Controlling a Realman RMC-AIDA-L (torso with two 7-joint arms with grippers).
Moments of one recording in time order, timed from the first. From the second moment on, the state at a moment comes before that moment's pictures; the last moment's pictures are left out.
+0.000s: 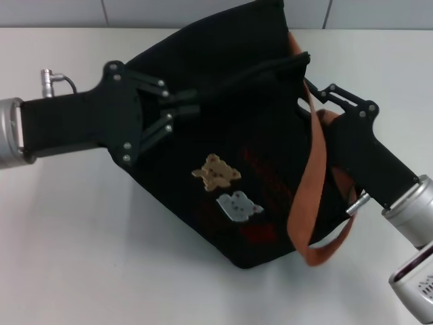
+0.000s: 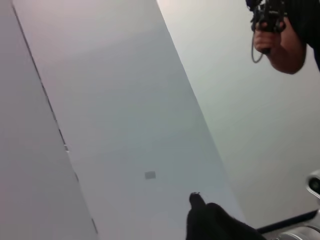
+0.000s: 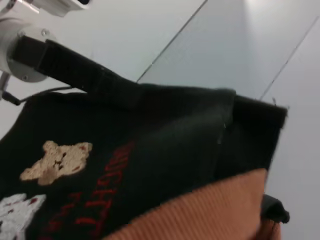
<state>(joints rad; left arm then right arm) -0.51 -2.06 0.74 0.68 1.69 1.89 -0.80 0.47 2.09 0.09 0.21 -2.11 -1.56 -0.44</state>
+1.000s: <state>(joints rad) -0.50 -2.04 0.68 0.70 1.68 1.90 -0.78 0.51 2.09 -0.04 0.11 -2.27 -1.53 0.41</state>
